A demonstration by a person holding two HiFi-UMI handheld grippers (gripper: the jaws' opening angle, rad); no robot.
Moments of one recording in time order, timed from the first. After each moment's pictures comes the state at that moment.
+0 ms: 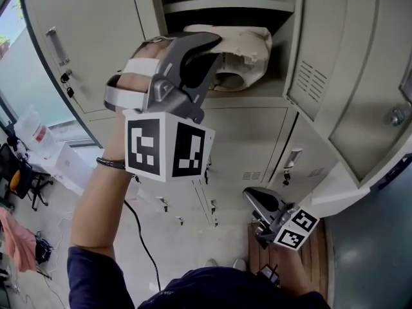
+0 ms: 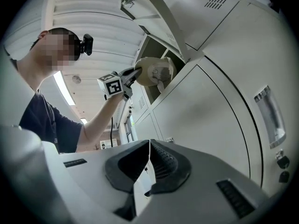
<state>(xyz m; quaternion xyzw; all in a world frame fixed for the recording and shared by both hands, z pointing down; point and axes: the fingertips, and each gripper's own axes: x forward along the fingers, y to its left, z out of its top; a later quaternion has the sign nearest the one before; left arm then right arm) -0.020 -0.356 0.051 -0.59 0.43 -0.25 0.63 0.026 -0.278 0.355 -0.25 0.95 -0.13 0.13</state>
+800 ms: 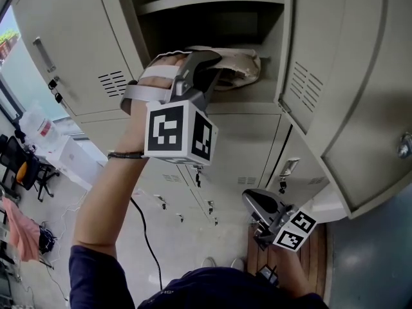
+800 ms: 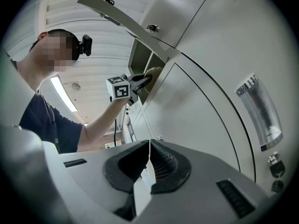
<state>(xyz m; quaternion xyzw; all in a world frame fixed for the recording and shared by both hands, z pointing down) 0.010 -0.447 0.120 -0.61 0.41 -0.37 0.57 0.060 -0.311 0.375 -0.22 0.95 -0.17 0.14</state>
